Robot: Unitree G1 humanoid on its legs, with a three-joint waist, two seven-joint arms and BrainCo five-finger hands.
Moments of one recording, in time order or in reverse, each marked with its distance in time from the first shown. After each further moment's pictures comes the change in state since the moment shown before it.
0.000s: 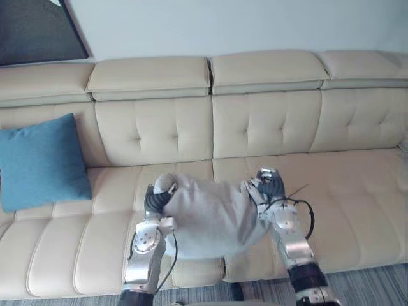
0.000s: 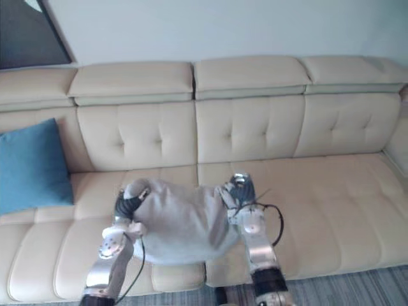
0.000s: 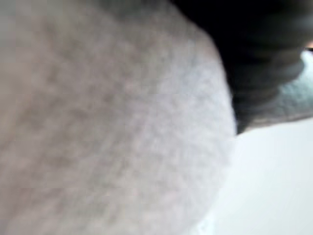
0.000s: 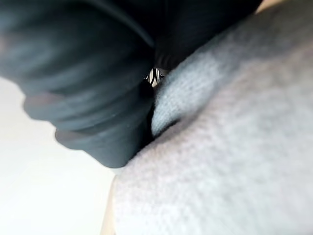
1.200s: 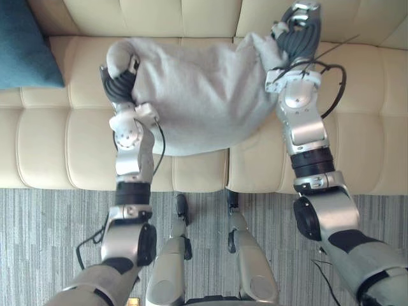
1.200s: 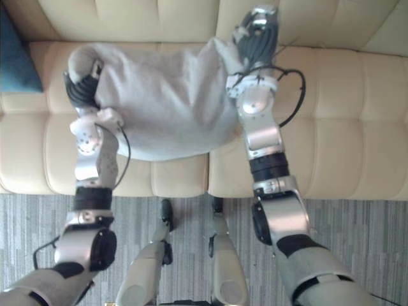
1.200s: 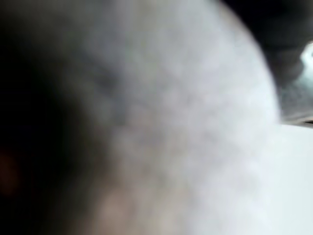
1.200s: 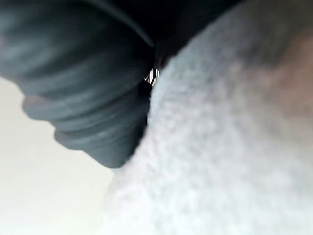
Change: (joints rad) left arm -0.931 0.148 0.259 0.406 -0.060 -0.127 0.151; right arm -0.894 -0.138 -0.143 0.275 0.001 0.011 -0.250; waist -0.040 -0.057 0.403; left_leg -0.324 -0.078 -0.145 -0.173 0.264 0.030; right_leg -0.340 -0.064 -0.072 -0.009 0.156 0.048
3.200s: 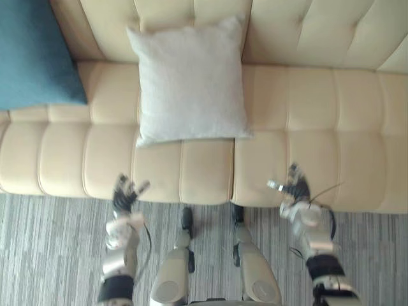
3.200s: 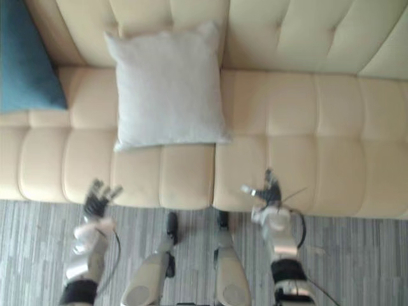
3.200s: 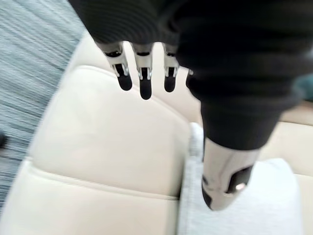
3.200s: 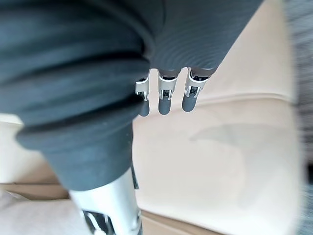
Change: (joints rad) left arm 0.976 -0.108 -0.022 0.061 0.014 0.077 -0.249; right arm 1.068 0.072 0.003 0.028 0.190 -0.009 0.377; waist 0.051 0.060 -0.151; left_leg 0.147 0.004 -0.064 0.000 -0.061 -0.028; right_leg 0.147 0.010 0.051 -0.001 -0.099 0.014
